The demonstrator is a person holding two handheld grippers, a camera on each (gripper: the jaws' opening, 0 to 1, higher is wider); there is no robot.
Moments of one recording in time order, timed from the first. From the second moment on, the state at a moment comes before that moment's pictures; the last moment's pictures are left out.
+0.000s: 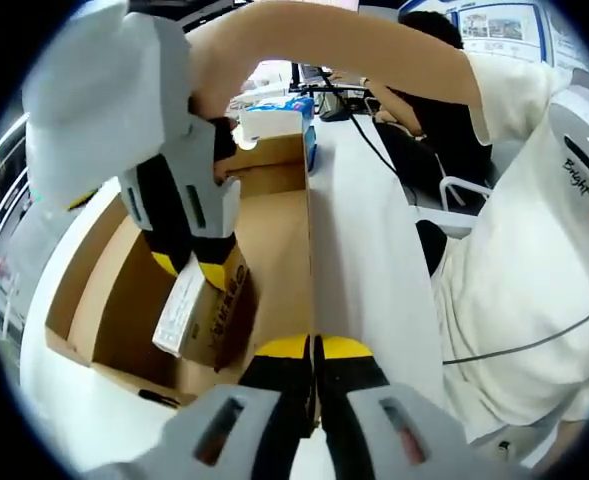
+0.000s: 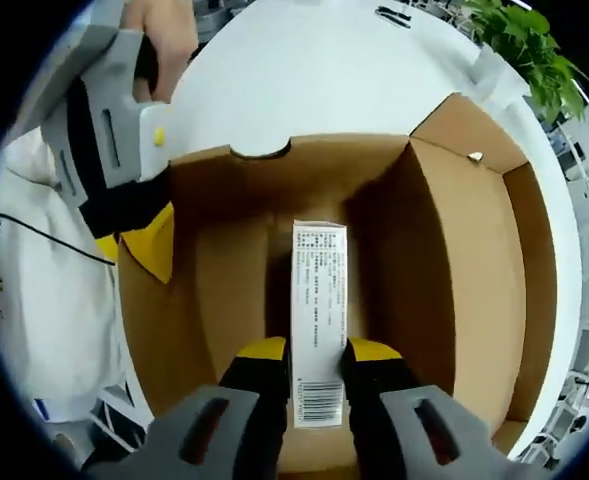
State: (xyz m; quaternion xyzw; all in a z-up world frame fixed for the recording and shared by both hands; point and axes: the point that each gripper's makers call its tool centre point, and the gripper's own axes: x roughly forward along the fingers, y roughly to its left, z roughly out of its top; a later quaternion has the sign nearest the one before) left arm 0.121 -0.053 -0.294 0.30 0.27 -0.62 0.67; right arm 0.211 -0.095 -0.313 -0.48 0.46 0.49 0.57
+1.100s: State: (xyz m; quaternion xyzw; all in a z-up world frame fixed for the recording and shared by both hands) left arm 0.121 -0.053 -0.294 0.30 0.27 -0.62 0.67; right arm 0.209 -0.109 -0.280 -0.48 0.46 0.48 0.57
